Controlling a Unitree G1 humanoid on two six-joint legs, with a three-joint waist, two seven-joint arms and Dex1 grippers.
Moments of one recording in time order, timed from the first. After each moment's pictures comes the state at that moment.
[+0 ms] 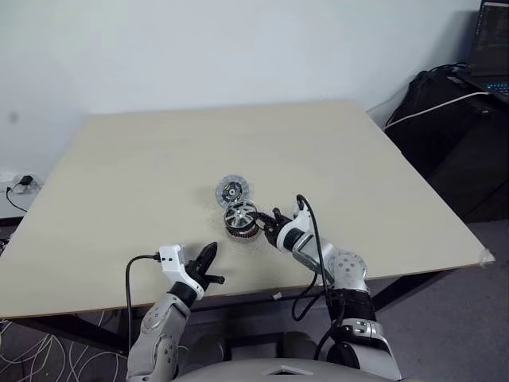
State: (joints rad) left arm 0.29 -0.01 -0.02 -0.08 -0.44 0.17 -0.44; right arm -0.29 0.11 -0.26 0.26 1.11 0.88 -0.12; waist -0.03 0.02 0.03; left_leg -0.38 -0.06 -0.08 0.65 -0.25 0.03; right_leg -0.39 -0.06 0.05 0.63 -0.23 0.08
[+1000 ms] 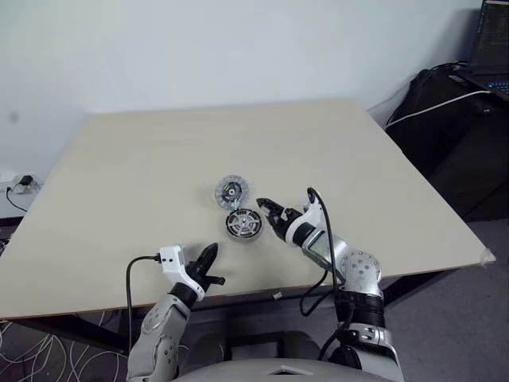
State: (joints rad) left arm 0.30 -0.01 -0.02 -0.08 -0.44 0.18 -0.44; right arm -0.25 0.10 -0.29 0.05 1.12 0.95 -0.16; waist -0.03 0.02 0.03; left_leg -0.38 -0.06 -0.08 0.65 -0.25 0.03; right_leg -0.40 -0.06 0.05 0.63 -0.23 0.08
